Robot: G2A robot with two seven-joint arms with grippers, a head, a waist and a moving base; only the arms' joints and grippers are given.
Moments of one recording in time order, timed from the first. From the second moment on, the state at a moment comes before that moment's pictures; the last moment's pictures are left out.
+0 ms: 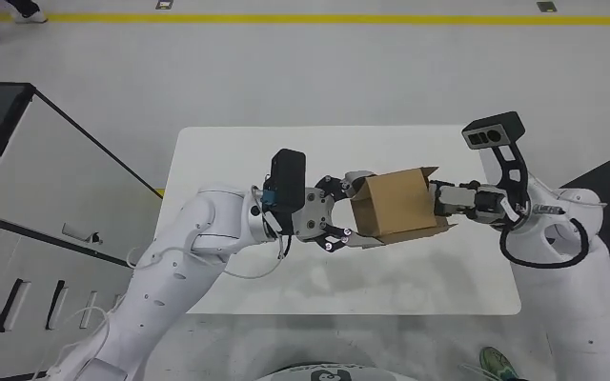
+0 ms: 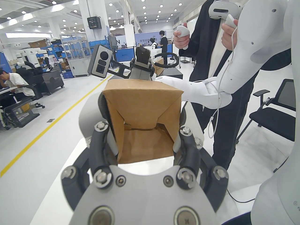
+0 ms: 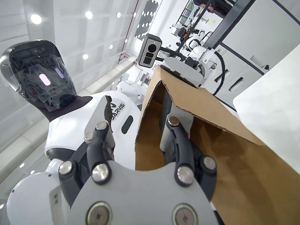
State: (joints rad) left arm 1.15 -1.15 -1.01 -1.94 0.82 -0.88 -0.11; right arm -1.37 -1.00 1.57 -1.90 0.84 -0.16 1.33
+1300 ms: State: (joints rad) left arm 1.20 -1.13 -1.12 -2.07 0.81 -0.86 -0.17; right arm -1.38 -1.03 1.47 -1.67 1.18 -0.31 1.51
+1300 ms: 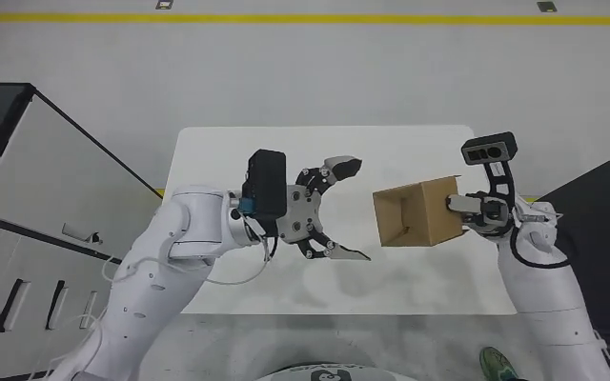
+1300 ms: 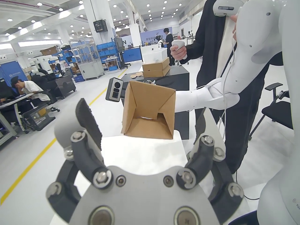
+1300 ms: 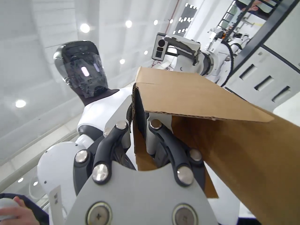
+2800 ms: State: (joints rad) left arm 1.23 -1.12 -1.14 -2.09 0.82 -0.86 -0.20; right arm -1.29 -1.07 1.27 -1.65 1.46 -0.27 1.54
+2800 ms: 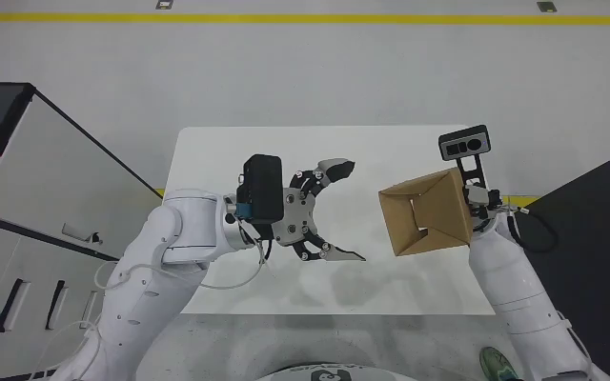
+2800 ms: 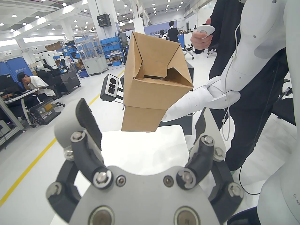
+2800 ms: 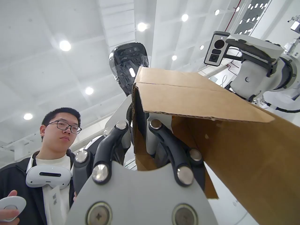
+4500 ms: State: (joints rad) left arm 1.20 -1.10 -1.14 -2.18 0.96 -0.80 -0.46; right arm -1.43 -1.06 1.44 -1.83 0.89 -0.20 1.19
